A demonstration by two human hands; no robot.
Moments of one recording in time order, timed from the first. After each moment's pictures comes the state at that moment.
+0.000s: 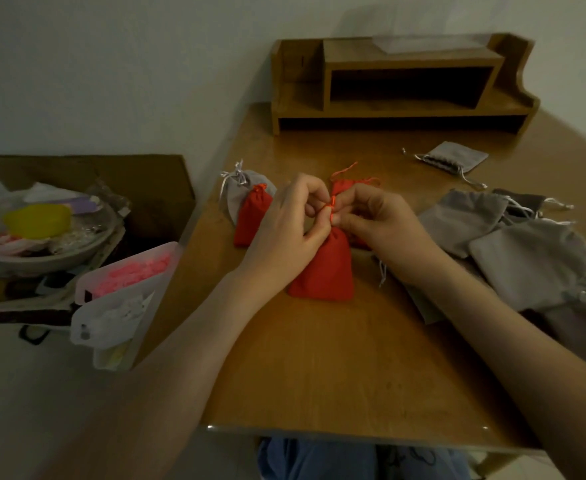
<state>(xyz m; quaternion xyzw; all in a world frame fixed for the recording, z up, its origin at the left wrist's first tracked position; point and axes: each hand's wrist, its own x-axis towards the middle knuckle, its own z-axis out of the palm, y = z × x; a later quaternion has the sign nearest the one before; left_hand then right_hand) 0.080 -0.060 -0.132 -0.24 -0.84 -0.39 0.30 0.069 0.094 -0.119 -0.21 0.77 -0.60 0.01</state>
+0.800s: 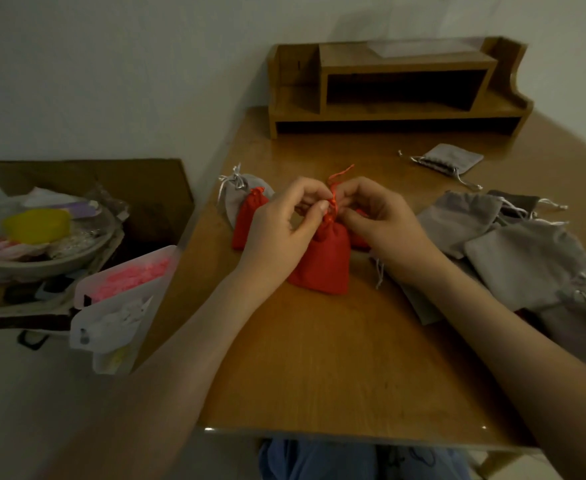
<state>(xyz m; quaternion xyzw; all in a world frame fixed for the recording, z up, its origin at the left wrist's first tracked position) 0.079 -0.062 -0.127 -0.22 -0.81 -0.48 0.26 0.067 0.096 -0.119 -0.24 0.75 -0.61 -0.02</state>
